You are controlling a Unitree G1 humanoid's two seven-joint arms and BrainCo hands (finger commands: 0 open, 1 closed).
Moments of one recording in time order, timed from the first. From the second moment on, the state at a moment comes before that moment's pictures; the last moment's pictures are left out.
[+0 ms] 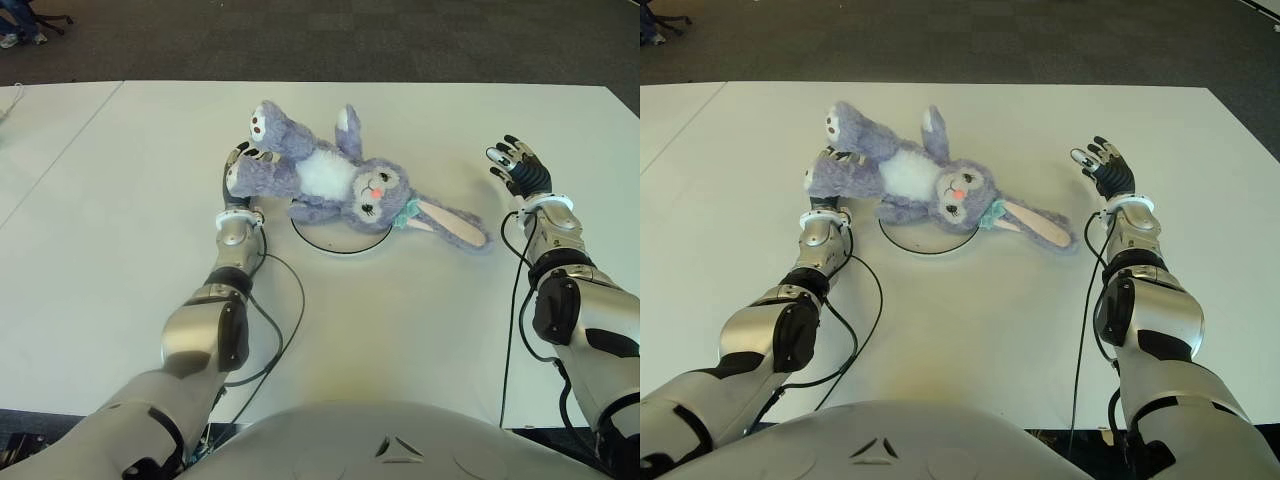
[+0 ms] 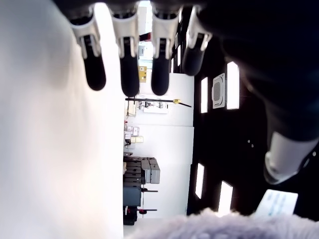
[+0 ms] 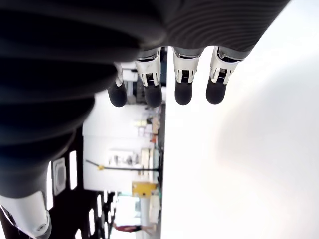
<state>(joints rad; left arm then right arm) -0.61 0.05 0.30 1.23 0.00 -0.55 0.09 -0.75 -0.49 -0.37 1.33 0.09 -0.30 0.30</state>
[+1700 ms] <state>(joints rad) -0.60 0.05 0.30 1.23 0.01 -0.57 0.10 -0.62 -0.17 -0.43 1.26 0.08 -0.64 0.05</state>
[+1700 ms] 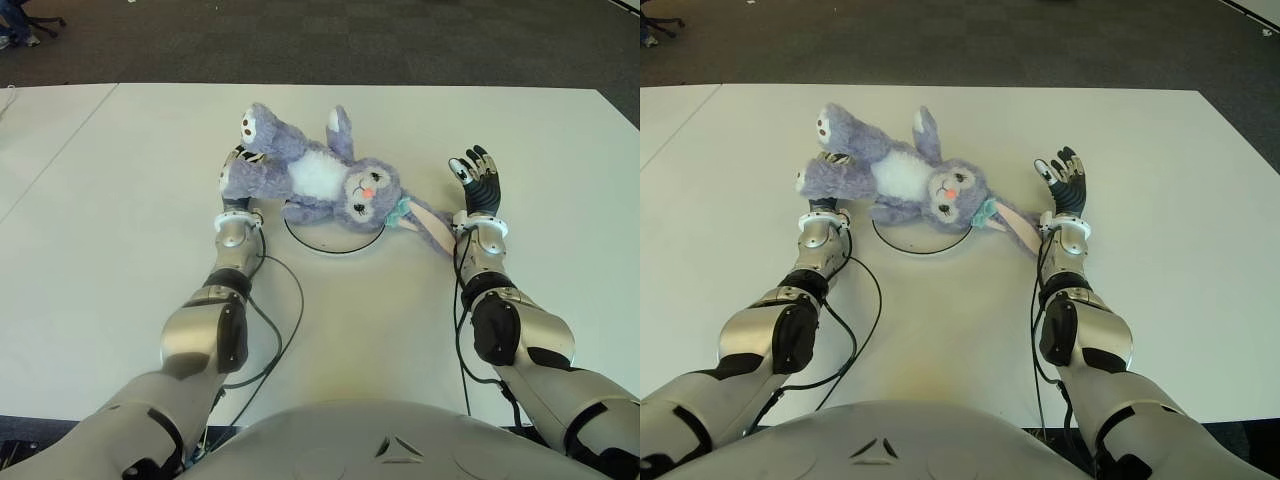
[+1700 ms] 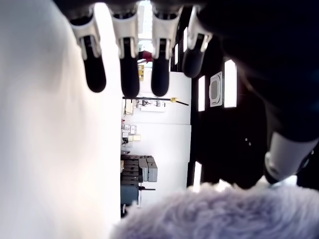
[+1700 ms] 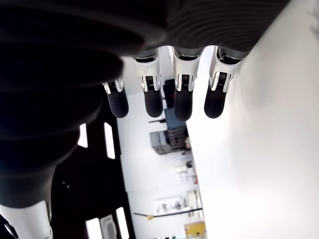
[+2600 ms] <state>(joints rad) -0.60 0.05 0.30 1.23 0.01 -0.57 0.10 -0.60 -0.17 -0.33 1.23 -0.02 -0.68 -0.06</state>
